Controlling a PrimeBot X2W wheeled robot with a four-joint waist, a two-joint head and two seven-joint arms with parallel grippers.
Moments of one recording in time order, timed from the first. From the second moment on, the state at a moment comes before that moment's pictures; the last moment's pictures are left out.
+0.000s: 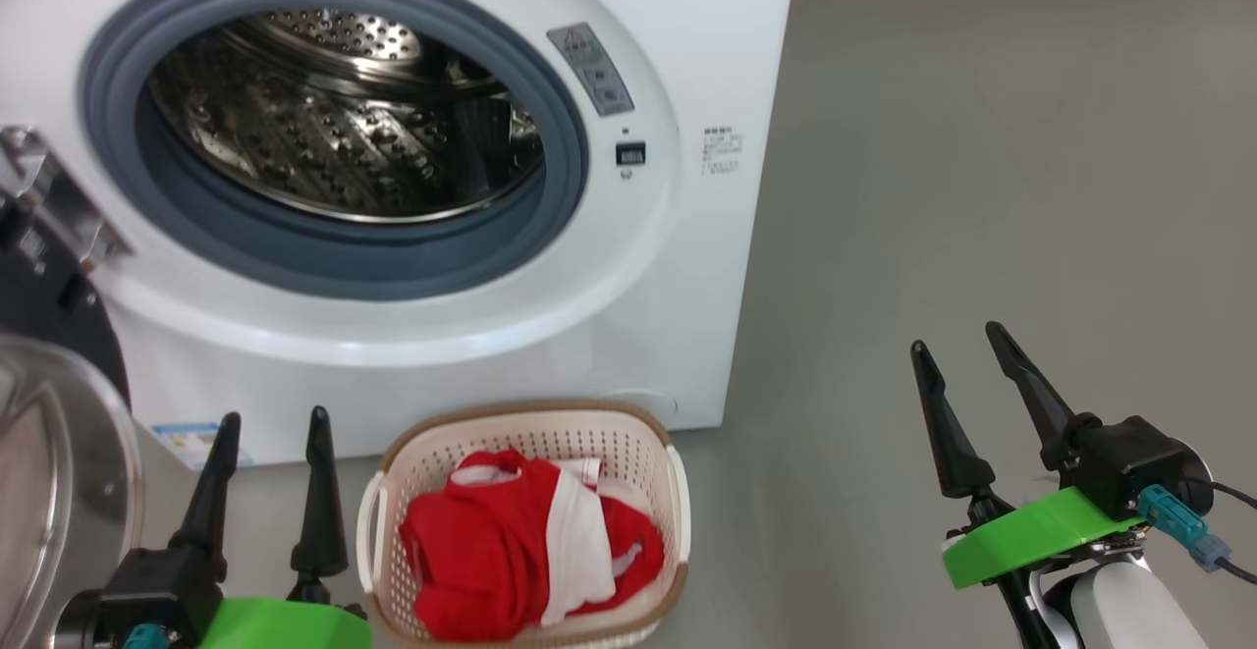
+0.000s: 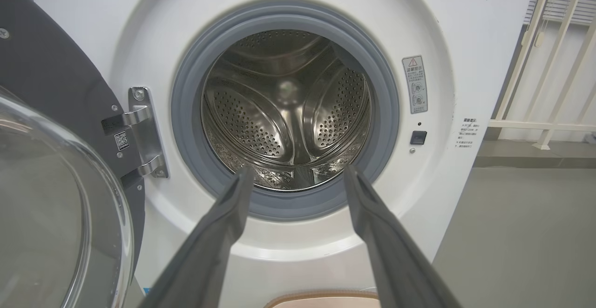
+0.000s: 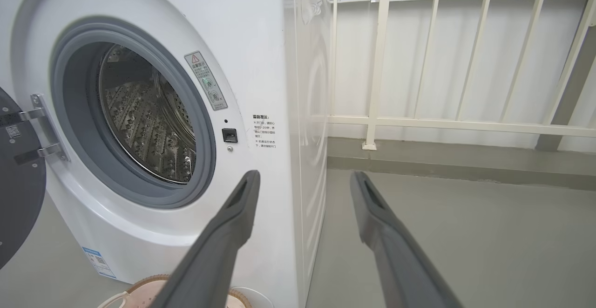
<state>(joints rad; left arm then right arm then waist) -0.08 0.09 0.00 0.12 -0.22 0.03 -0.25 -0.14 -0.07 0.04 0.23 0.23 0.13 -0.26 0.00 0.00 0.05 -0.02</state>
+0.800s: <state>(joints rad) -0.08 0.10 -0.02 0.09 -0.22 0.03 -0.25 -0.14 -0.07 0.04 0.23 0.23 0.13 -0.26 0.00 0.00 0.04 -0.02</state>
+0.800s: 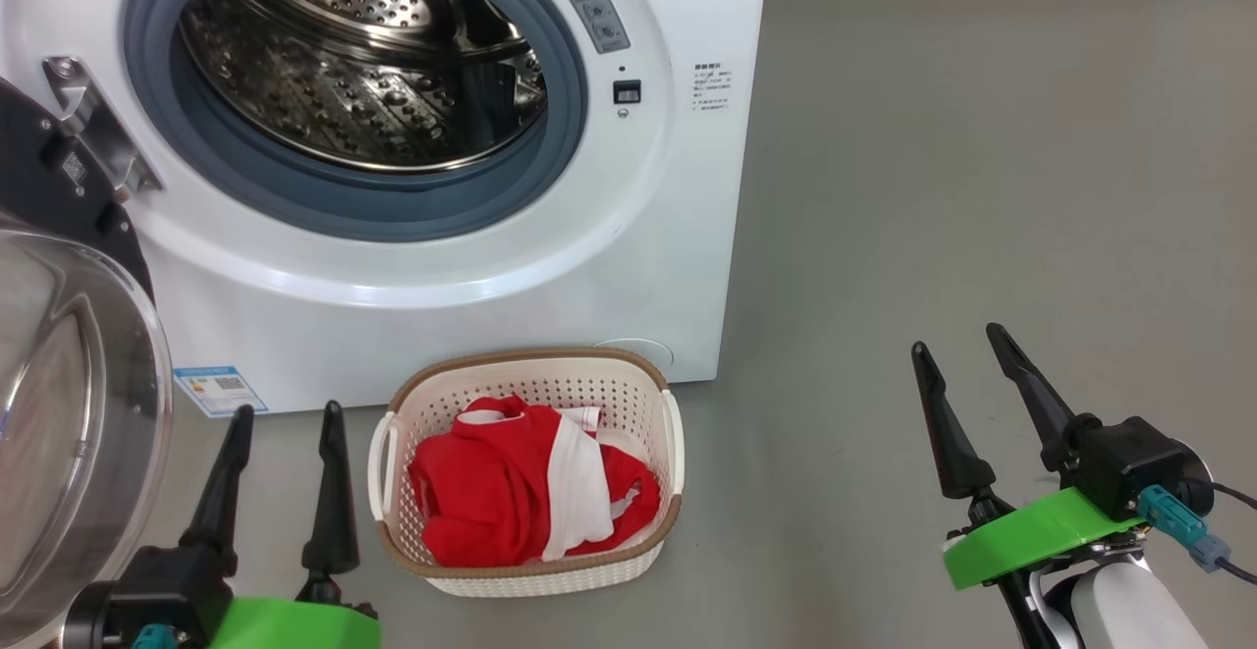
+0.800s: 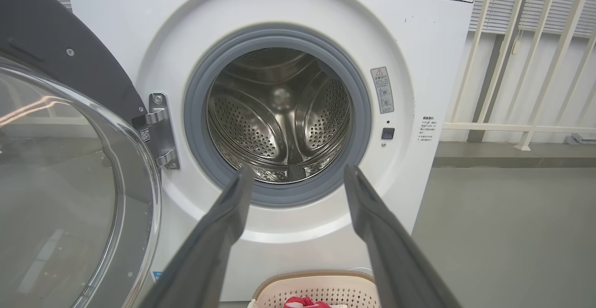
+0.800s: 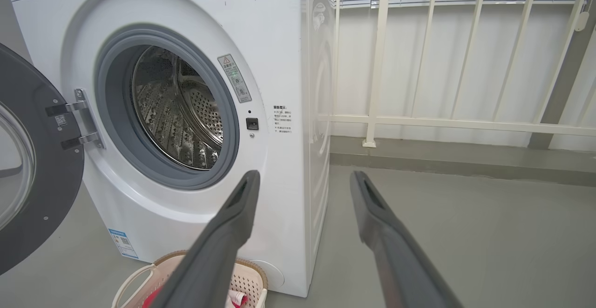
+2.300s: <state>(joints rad) -0.04 0.10 -0.06 -0.01 -0.22 0.12 -0.20 -0.13 -0.09 0.10 0.20 0.22 0.13 -0.26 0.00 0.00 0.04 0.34</state>
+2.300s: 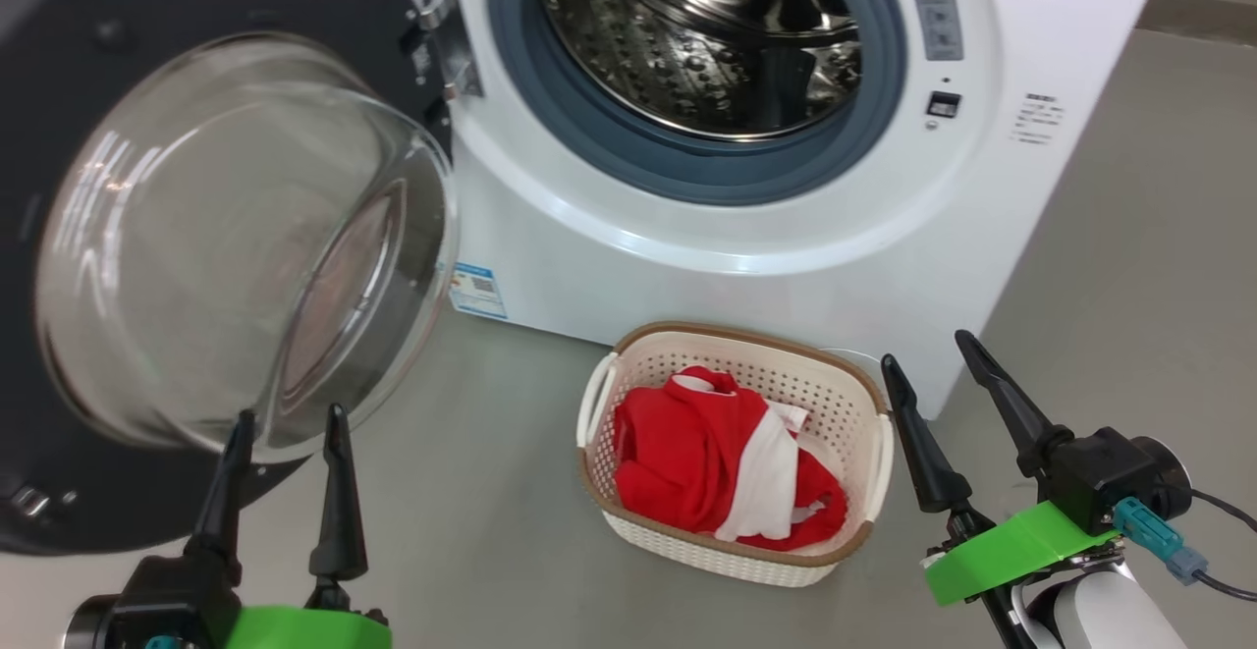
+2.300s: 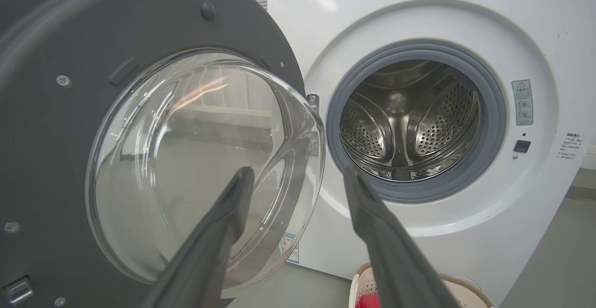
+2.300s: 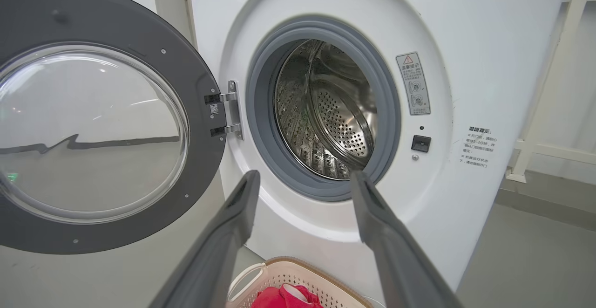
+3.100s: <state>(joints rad) -0.02 0.12 -0.04 -0.01 -0.20 0.18 -0.19 -0.12 -0.08 0.13 0.20 0.22 0.13 -0.26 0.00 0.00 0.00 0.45</state>
